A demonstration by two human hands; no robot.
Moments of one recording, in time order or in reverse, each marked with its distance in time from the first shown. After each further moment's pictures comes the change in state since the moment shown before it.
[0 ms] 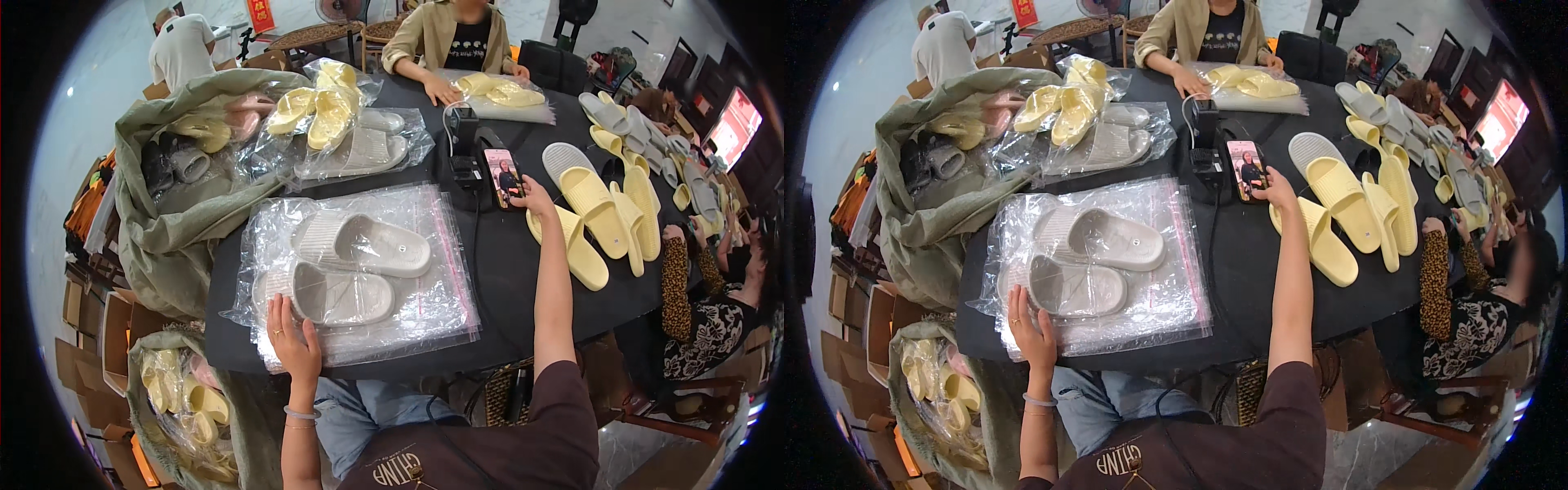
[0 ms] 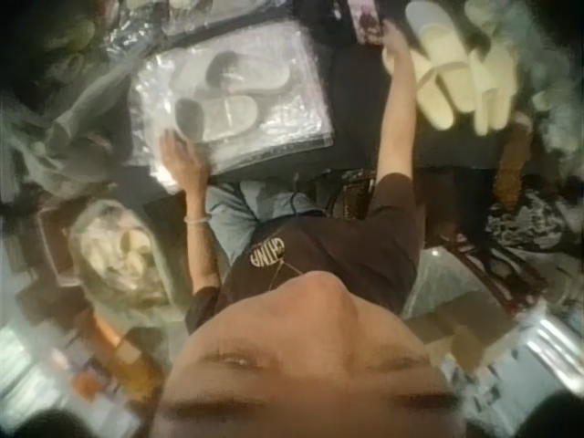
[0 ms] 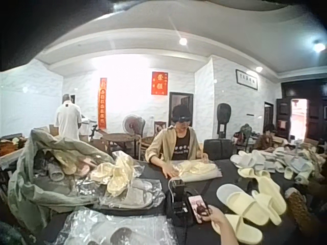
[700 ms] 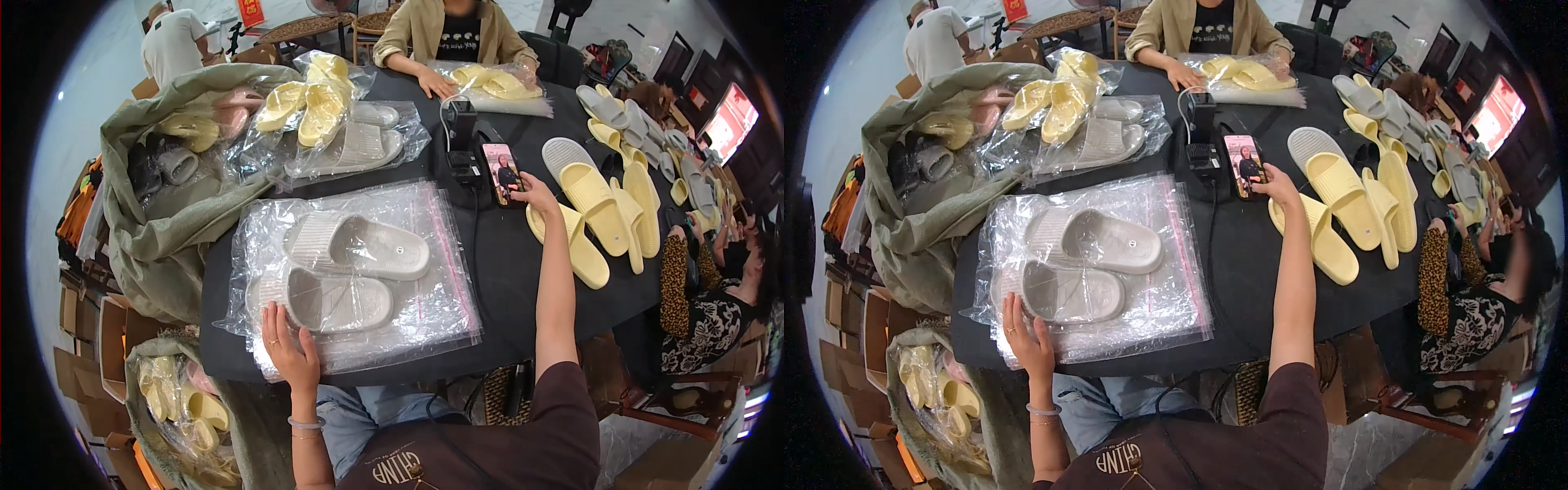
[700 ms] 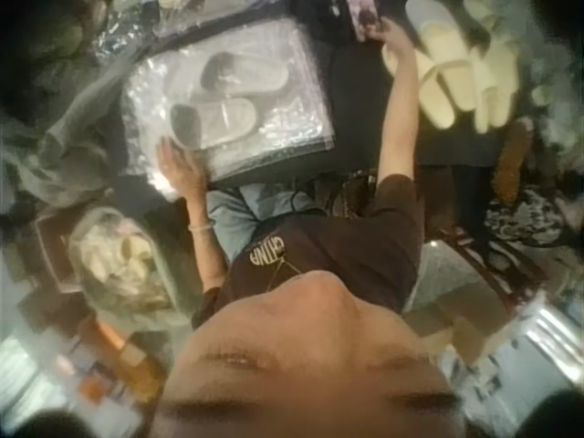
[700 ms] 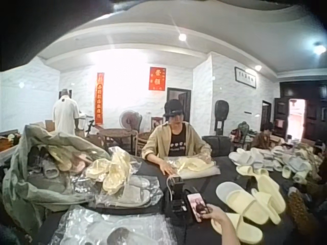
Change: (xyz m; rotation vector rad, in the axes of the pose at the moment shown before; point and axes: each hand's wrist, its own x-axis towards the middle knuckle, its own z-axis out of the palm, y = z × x) left_hand 0.001 0.000 0.002 -0.015 0.005 -0.016; right_hand -0.001 0.001 -0.005 0.140 -0.067 -0.053
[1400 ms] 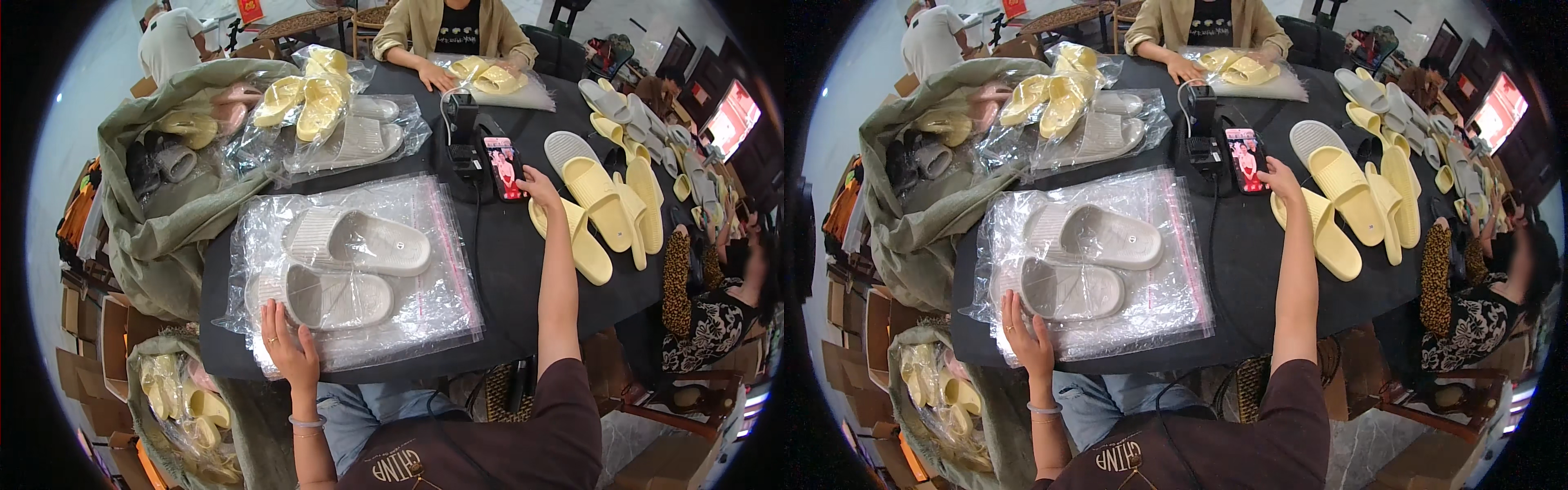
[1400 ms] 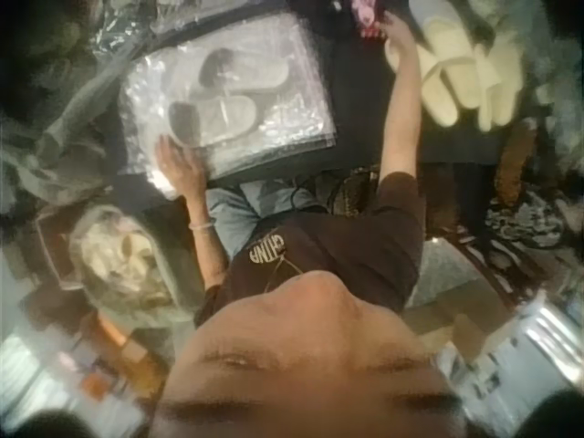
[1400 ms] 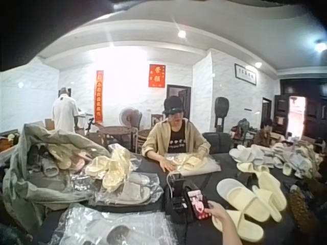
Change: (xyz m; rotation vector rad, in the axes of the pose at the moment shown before) left_hand 0.000 -0.001 0.002 -0.014 -0.014 -0.002; right_hand 0.015 0.021 -0.016 -0.173 0.133 0.033
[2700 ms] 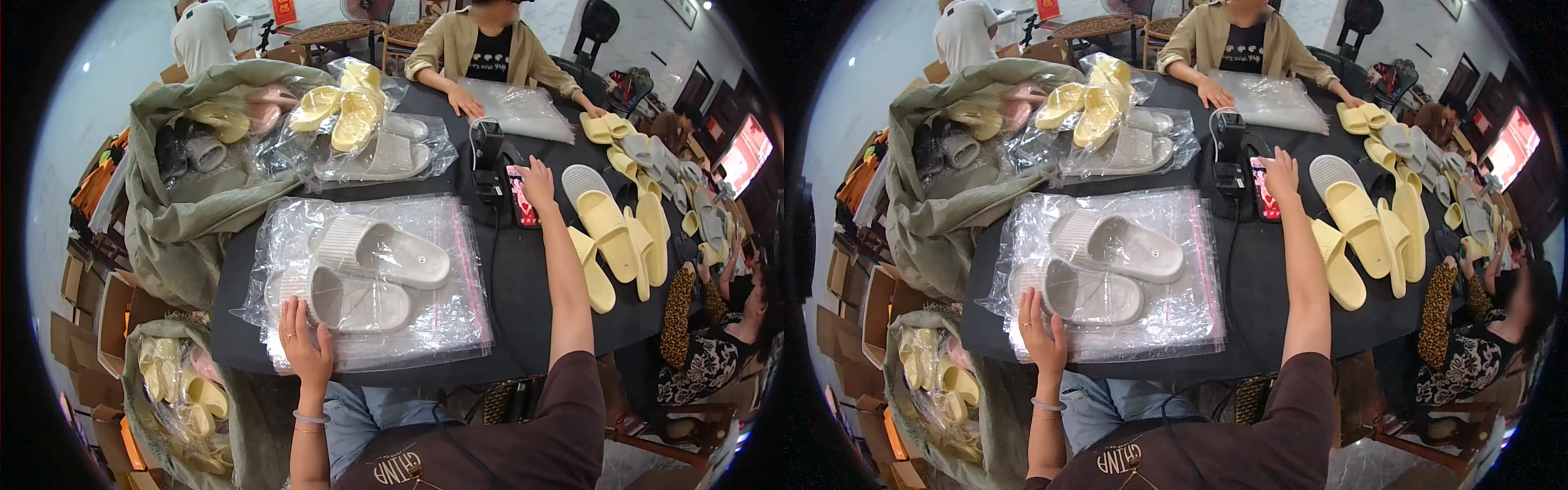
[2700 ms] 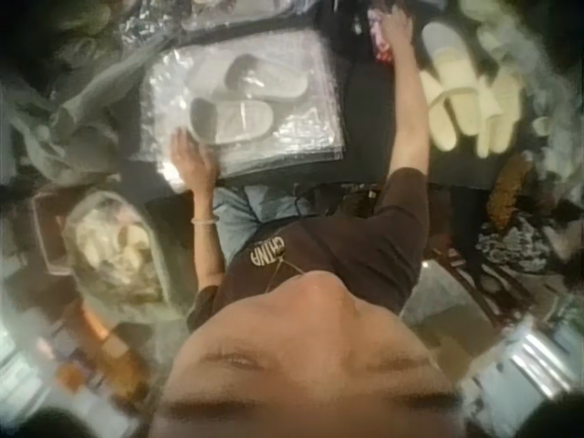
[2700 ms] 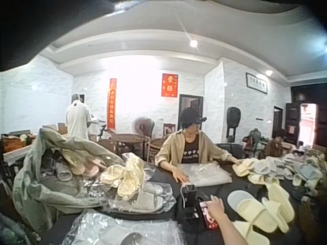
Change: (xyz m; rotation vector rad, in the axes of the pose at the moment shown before) left_hand 0.002 0.002 -0.005 0.006 0.019 -0.018; right_hand 0.030 -0.071 0.055 -1.262 0.254 -0.428
